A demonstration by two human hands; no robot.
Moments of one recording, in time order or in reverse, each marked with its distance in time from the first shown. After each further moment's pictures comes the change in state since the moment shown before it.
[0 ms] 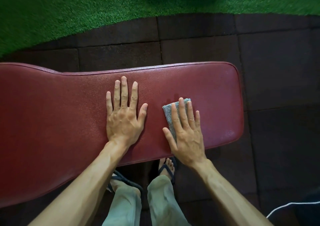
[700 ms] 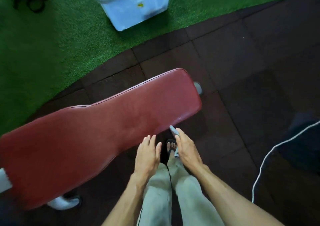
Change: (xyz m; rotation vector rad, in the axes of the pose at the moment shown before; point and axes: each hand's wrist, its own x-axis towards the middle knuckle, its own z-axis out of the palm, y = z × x) left_hand -0.157 0.048 -0.197 -0.326 -0.634 0.118; right_hand -0.147 -0.089 -0.170 0.789 -0.078 0.625
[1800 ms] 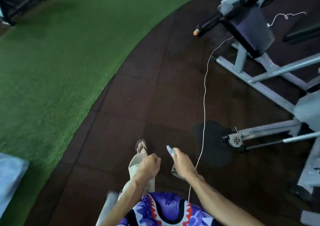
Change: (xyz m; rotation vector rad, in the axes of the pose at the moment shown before) left_hand 0.202 0.732 0.103 0.531 -0.493 0.536; right_hand 0.043 0.195 -0.619 0.259 0.576 0.540
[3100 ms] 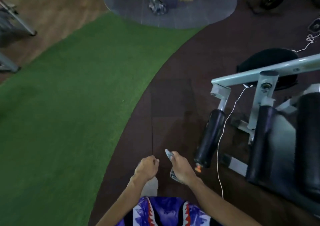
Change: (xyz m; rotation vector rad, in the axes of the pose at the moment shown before) left_hand 0.944 0.648 -0.698 0.086 -0.062 0.122; right_hand 1.045 -0.318 -0.697 0.263 0.110 0.144
